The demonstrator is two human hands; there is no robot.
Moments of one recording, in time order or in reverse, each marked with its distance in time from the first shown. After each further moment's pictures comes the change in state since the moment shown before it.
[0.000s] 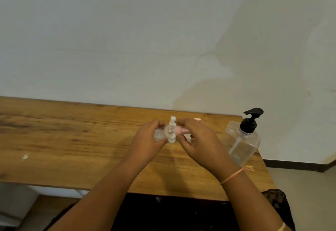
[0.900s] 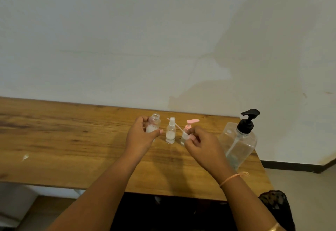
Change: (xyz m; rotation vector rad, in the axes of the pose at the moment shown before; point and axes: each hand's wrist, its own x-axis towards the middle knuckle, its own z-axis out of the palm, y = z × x) left_hand 0.011 -0.007 -0.002 -0.381 0.158 -0.288; right_hand -0.014 0.017 0.012 0.169 0.029 0.341
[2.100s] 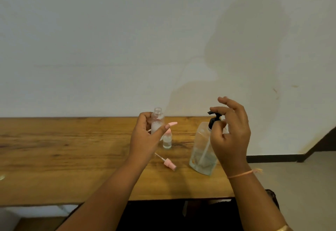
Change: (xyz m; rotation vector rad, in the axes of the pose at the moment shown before) left_hand -0.036 0.049 0.054 -0.112 -0.047 0.239; right_hand -0.012 0.015 -0.084 -0.019 0.797 -0.379
